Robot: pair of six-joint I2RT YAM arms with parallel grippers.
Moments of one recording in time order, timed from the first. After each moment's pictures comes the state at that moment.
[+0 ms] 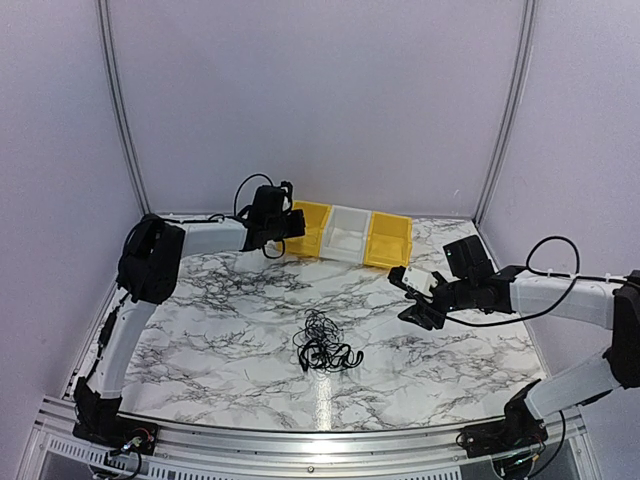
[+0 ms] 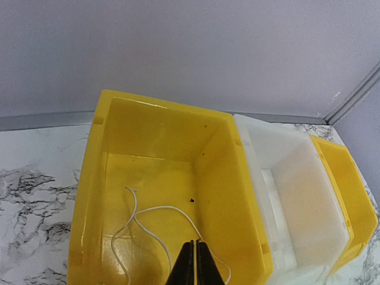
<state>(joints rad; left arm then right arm) -0.56 2.50 1.99 0.09 -0.02 -0.45 0.48 1.31 0.71 -0.23 -0.28 -0.63</state>
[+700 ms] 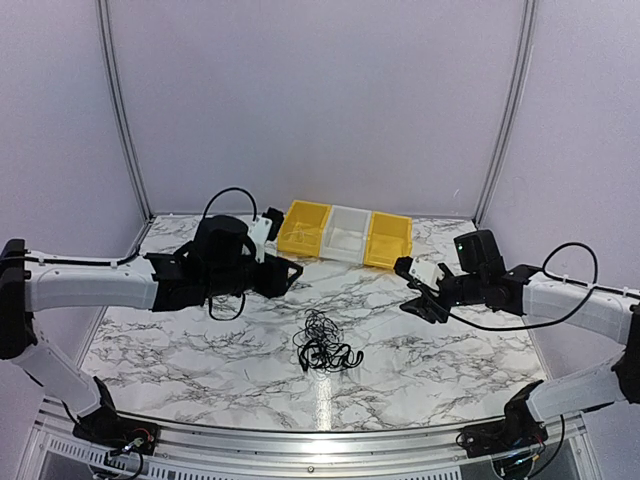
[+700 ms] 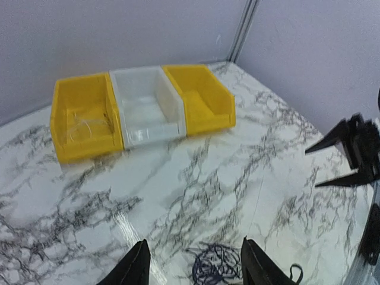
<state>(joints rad) -0.89 1.50 1.01 0.10 -0.11 -0.29 0.48 1.21 0.71 -0.23 -0.30 -0.63</state>
